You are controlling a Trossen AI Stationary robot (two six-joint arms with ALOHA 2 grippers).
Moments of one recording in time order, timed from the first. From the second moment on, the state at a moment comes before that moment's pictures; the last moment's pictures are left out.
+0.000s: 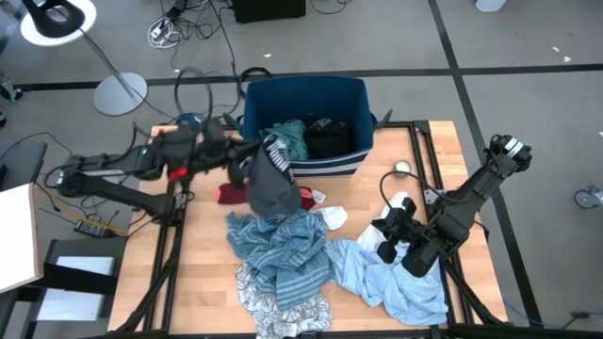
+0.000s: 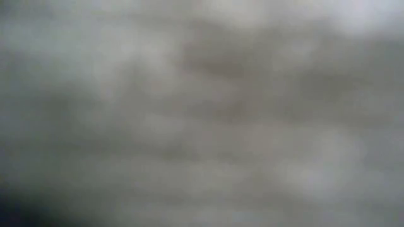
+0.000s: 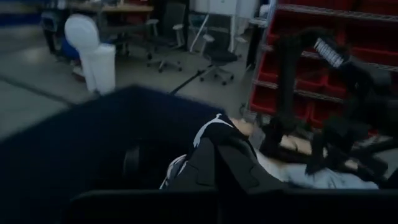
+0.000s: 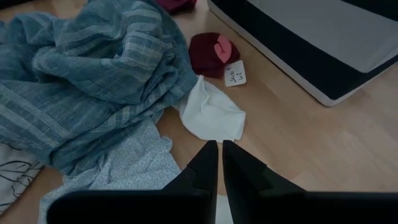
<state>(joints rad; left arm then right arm) 0.00 0.99 1.16 -0.29 -0.41 -0.17 0.80 1.23 0.90 -0.92 0.87 1.23</state>
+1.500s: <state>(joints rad) 0.41 1.70 2.10 -1.04 -0.01 -0.09 0.82 1.23 0.86 -0.91 0.87 1.26</state>
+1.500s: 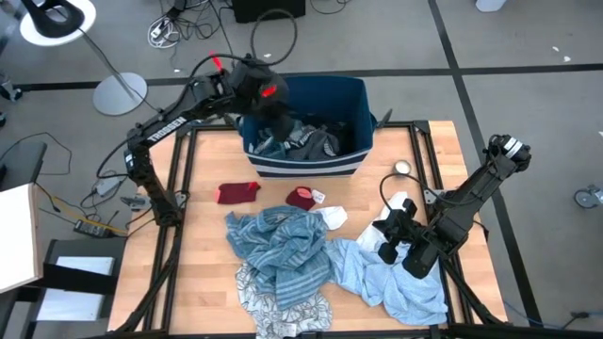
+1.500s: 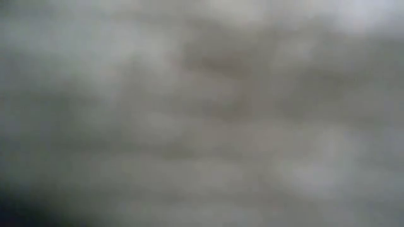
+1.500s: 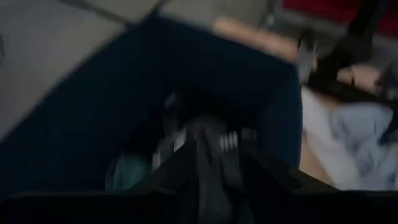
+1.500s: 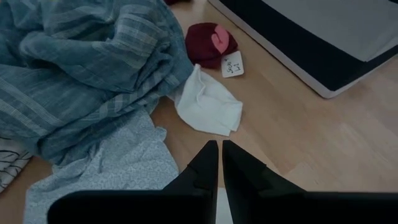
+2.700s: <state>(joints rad) -0.32 0.93 0.95 -0.59 -0.53 -0.52 0.39 1.26 0.86 -0.07 0.38 0.44</state>
